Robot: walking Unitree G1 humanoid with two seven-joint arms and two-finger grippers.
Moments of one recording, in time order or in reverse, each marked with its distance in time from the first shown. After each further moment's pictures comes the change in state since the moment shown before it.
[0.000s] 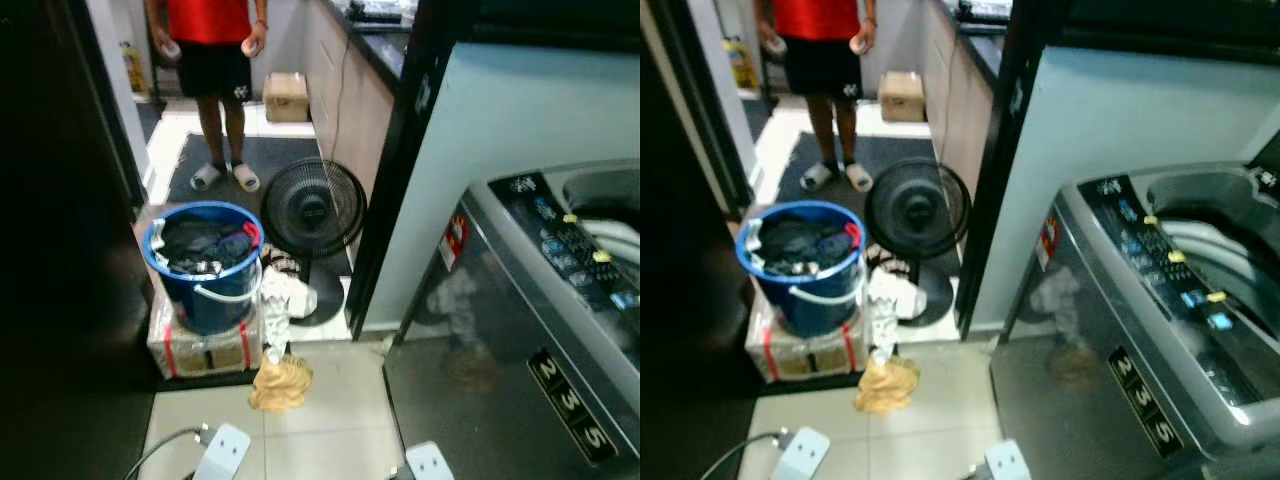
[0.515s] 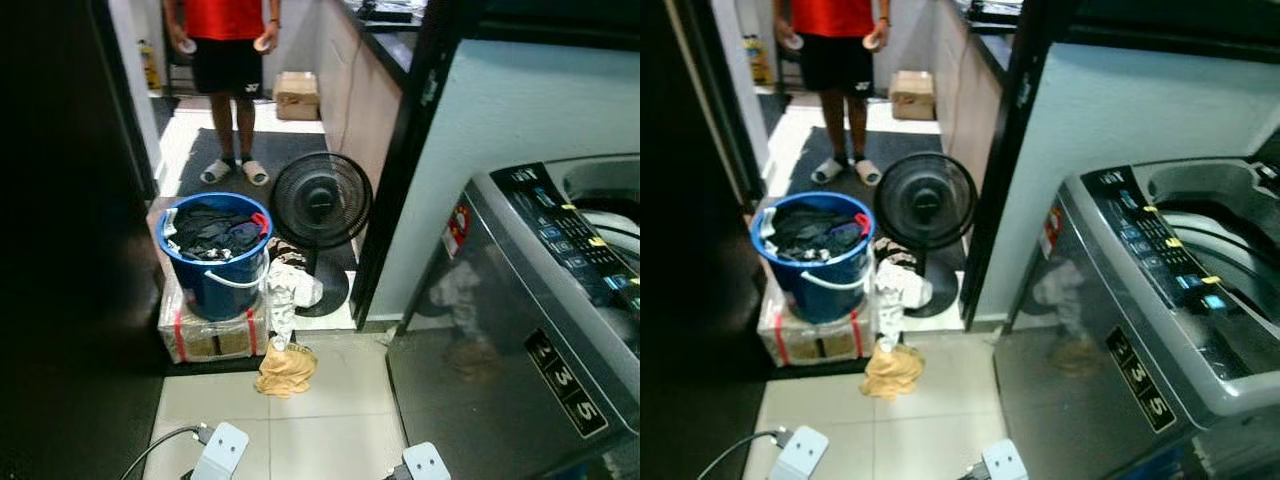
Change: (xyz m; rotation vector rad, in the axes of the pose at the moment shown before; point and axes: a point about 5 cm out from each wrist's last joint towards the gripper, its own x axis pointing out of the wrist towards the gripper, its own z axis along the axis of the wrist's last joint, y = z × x) left arm -0.001 0.000 -0.004 -0.008 0.011 0.008; right arm 0.001 0.006 0.001 -0.002 -0.002 0.032
